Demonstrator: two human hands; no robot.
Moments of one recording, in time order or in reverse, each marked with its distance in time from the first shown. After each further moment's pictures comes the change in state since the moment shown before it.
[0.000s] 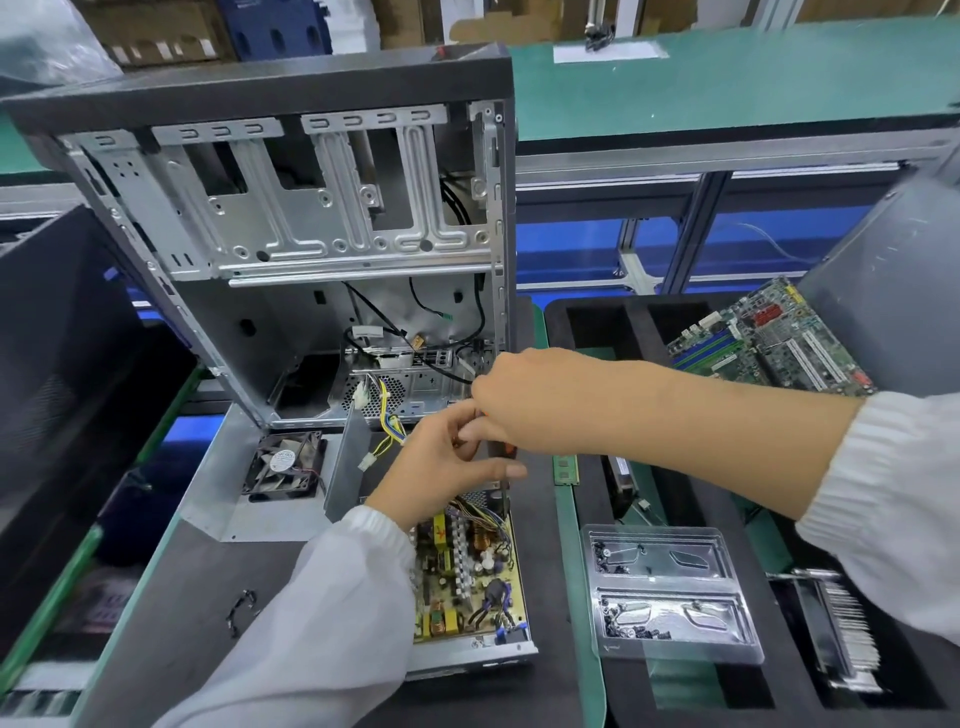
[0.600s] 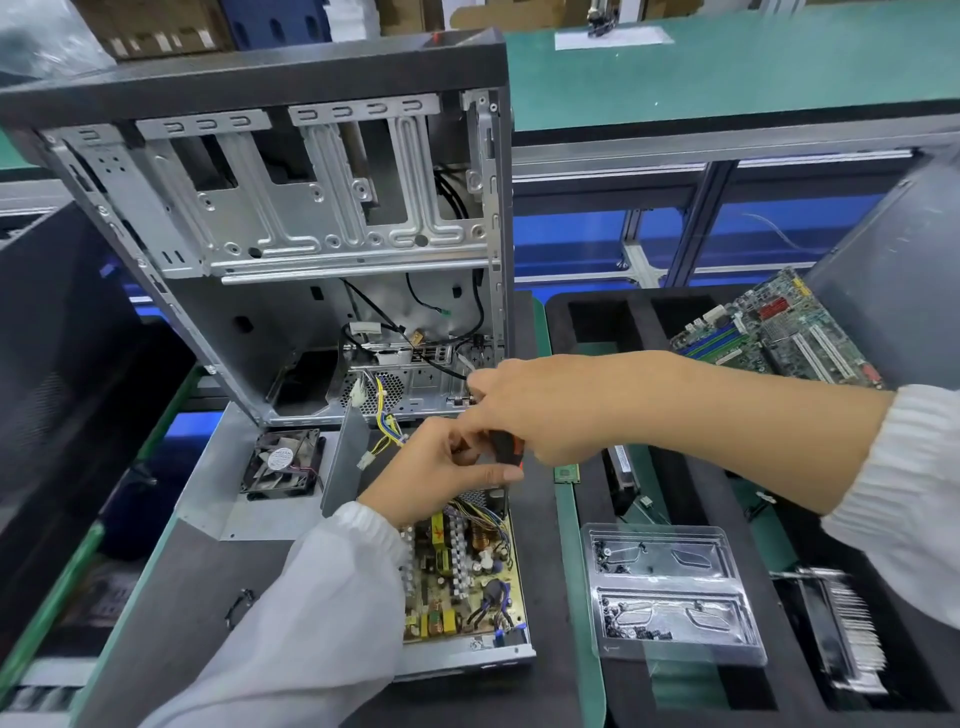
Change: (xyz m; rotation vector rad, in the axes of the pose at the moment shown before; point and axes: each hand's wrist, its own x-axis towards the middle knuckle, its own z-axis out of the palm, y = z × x) left_hand -0.001 -0.006 -0.003 0.053 -0.048 -0.062; right_hand -0.002 0.012 0.001 0.065 -0.172 -0.165
